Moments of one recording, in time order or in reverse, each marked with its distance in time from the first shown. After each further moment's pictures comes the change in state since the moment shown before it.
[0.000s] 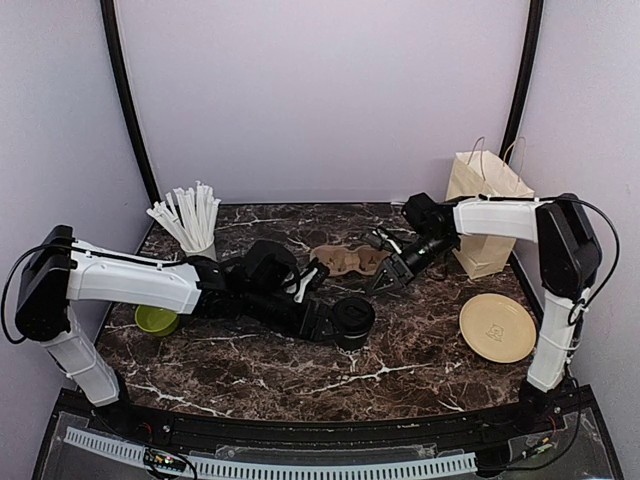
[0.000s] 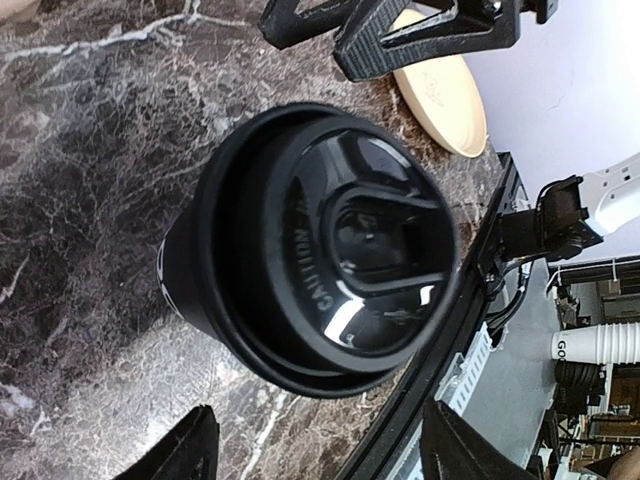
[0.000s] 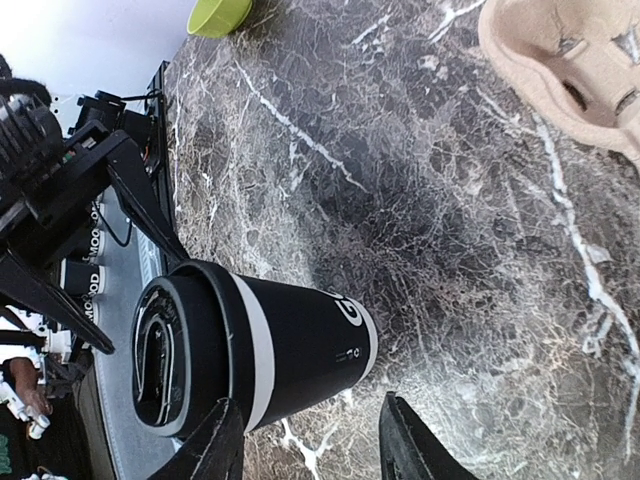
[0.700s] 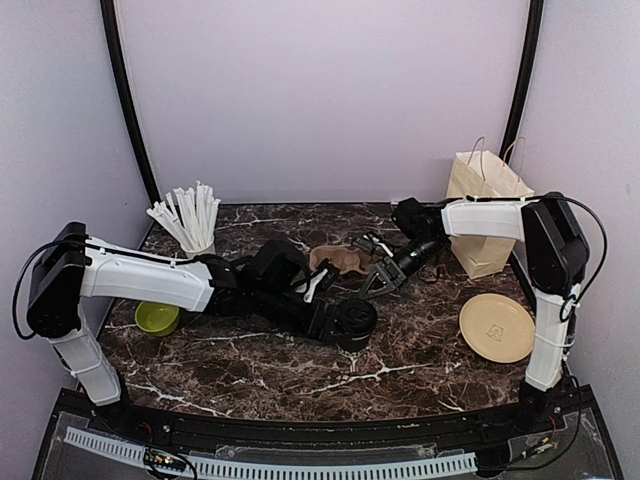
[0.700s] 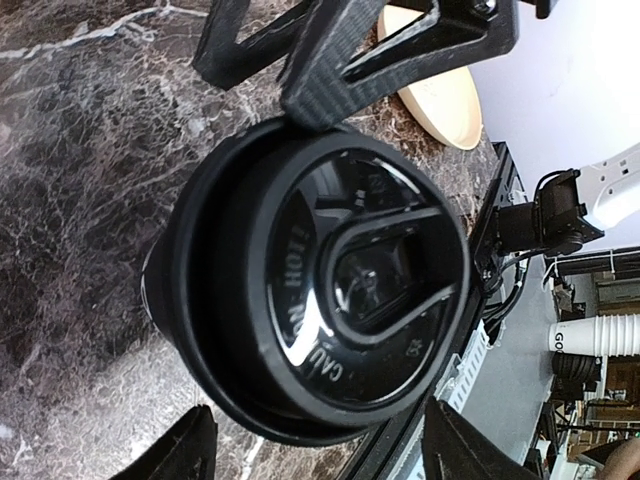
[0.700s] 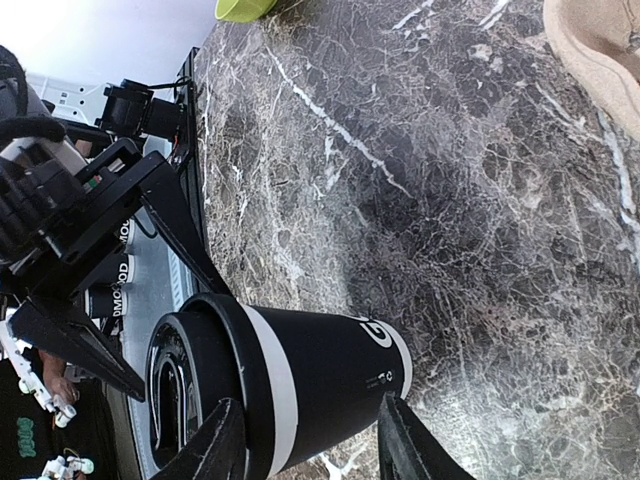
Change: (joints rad) left arm -0.011 0.079 0.055 0.006 0.035 0.011; right arm 0.035 0.087 0.063 -0.045 -0.076 -0.012
